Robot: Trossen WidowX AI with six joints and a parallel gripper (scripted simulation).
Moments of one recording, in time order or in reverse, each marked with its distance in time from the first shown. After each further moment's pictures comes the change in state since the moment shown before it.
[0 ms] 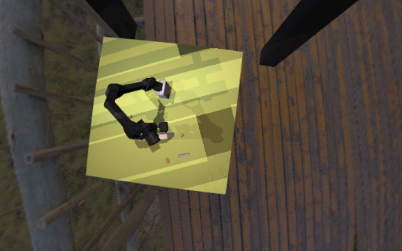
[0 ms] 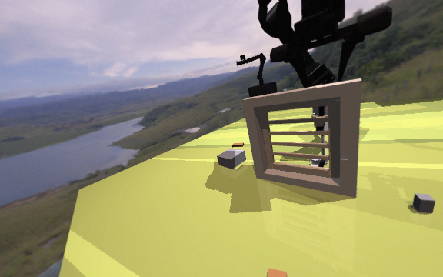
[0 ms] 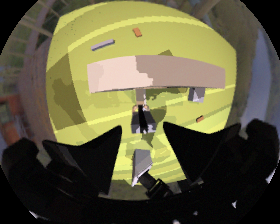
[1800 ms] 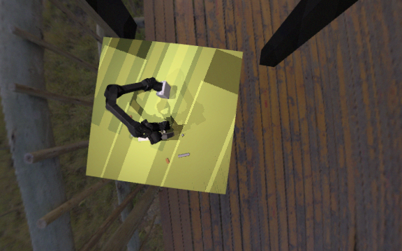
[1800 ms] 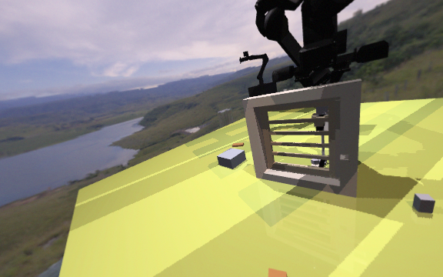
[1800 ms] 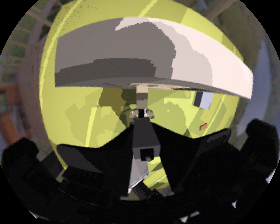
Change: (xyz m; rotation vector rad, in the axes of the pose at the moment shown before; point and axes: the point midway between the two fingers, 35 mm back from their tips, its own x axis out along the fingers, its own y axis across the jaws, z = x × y) arm 0.045 -0.002 -0.003 -0.080 0.004 -0.004
